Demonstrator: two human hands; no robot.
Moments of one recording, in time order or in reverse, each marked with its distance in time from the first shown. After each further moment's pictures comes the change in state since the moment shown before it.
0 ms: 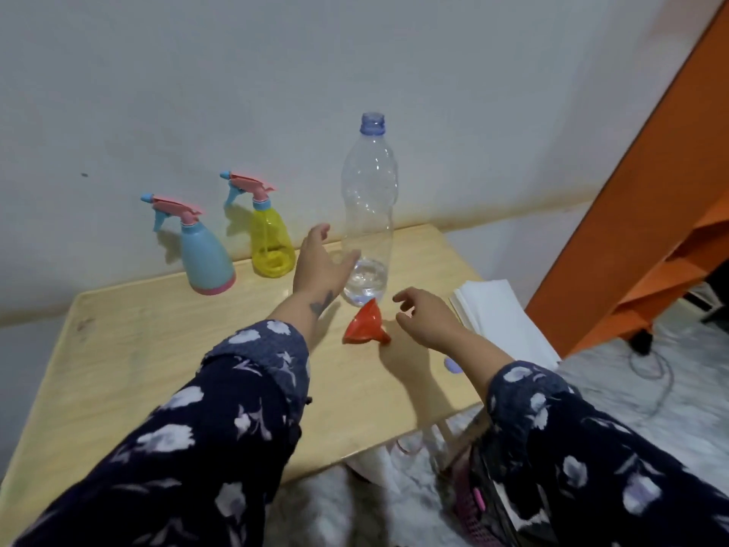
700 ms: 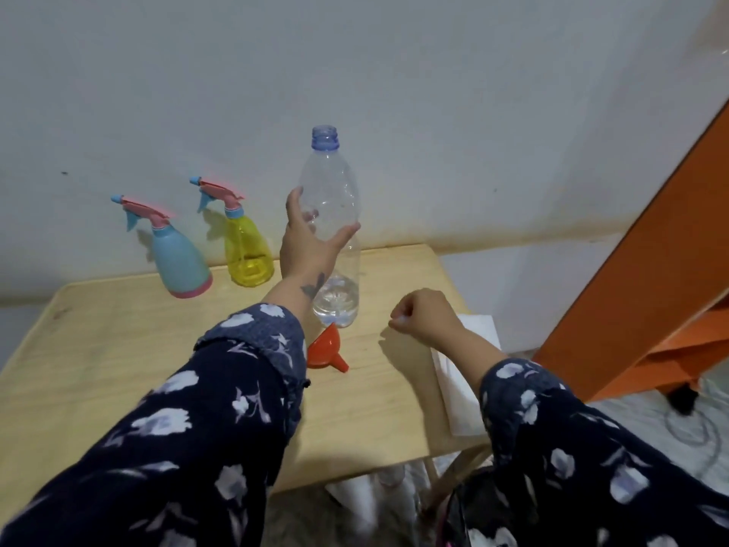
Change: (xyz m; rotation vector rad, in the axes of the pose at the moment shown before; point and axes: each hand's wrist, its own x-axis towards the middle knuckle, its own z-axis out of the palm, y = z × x) left_hand 0.038 0.055 0.054 -0.101 0.290 0.030; right_hand 0.068 0.059 -0.058 -0.046 -0.027 -0.165
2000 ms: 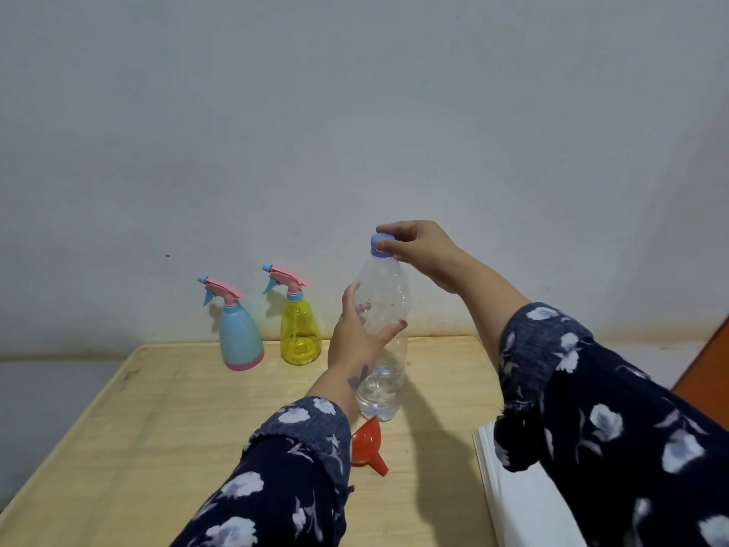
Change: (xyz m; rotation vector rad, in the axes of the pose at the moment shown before) left_hand 0.004 0.002 -0.009 -0.023 -0.077 -0.092; right_hand 0.077 -0.167 -0.122 0.539 -0.023 -0.334
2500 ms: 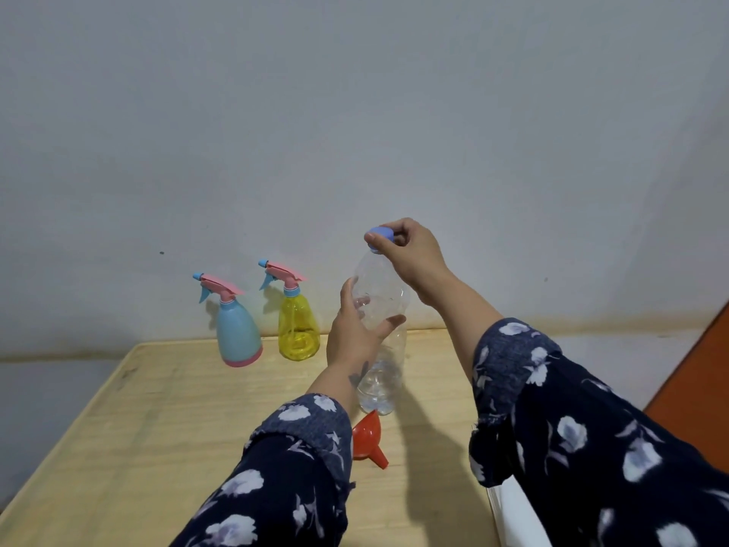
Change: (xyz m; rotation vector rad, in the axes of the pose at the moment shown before) left_hand 0.000 -0.001 0.005 0.015 0.032 0.010; right_hand -0.006 0.017 0.027 0.146 0.223 -0.039
